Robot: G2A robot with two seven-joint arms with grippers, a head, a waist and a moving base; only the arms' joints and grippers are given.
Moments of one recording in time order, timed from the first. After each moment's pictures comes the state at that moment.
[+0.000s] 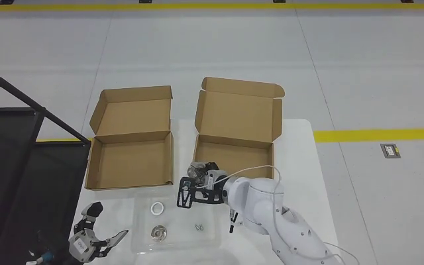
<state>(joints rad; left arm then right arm) 1.83 -1.09 -1.92 -1.78 1.33 -0.78 0.53 -0.80 -1.40 0.89 -1.73 -1.72 -0.70 0.63</state>
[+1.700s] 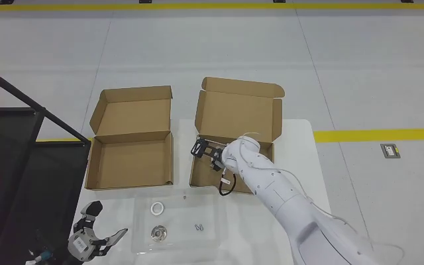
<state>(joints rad) 1.83 -1.09 -1.92 -1.79 1.30 -0.78 0.51 -0.20 -1.72 0.62 -0.40 -1.29 -0.46 0.61</state>
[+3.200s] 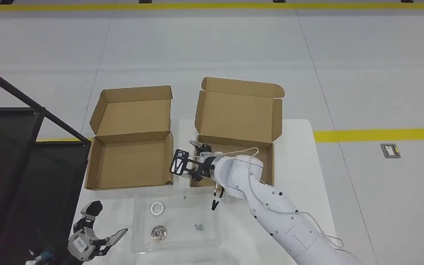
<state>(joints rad) 1.83 -1.09 -1.92 -1.79 1.29 -0.77 0.51 -0.58 -1.52 0.81 -1.26 -1.61 -0.54 0.48</state>
